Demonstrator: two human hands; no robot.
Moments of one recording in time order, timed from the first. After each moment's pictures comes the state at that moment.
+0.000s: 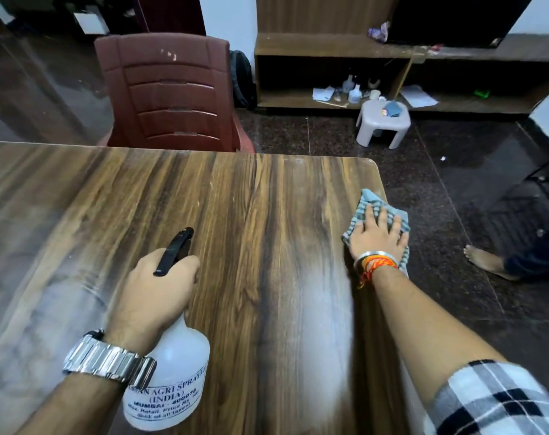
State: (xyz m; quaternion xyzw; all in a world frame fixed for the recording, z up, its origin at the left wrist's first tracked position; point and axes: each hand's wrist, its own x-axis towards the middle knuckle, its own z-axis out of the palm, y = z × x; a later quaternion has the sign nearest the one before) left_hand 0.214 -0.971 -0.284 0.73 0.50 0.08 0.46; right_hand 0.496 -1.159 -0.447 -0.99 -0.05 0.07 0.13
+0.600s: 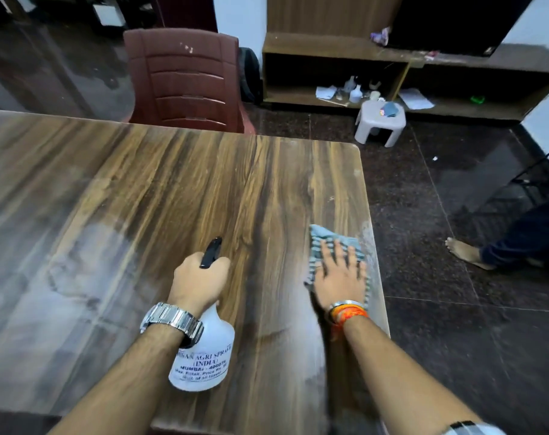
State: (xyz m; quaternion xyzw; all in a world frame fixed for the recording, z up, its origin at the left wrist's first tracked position) left_hand 0.155 -1.062 -0.316 0.73 0.52 0.05 0.45; right_hand 0.320 -1.241 -0.444 -0.97 -0.19 0.08 0.09
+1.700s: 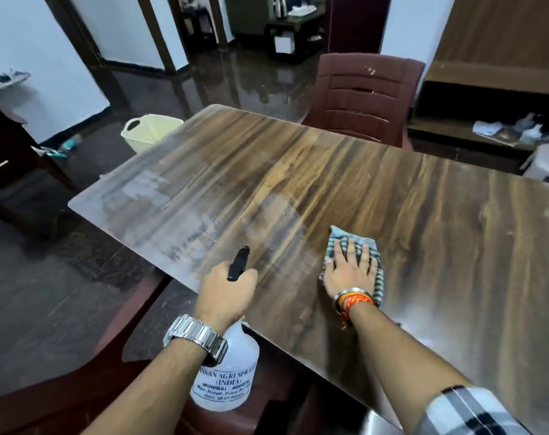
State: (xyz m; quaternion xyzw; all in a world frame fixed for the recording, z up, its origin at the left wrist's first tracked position) left_hand -0.089 -1.005 -0.297 0.69 0.61 0.16 0.37; right_hand 0.136 -1.046 -0.430 -0.91 -0.38 0.14 0.10
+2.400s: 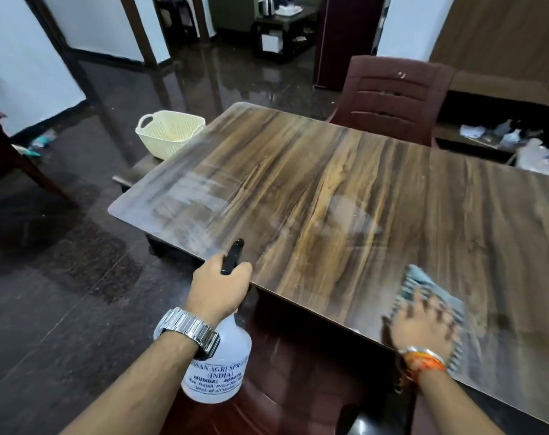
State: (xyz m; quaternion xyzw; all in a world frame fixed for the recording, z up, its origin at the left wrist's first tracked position) left_hand -0.275 -0.856 -0.282 0.68 0.57 0.17 0.43; right_hand -0.019 -1.065 -0.437 -0.98 -0.14 0.09 0.10
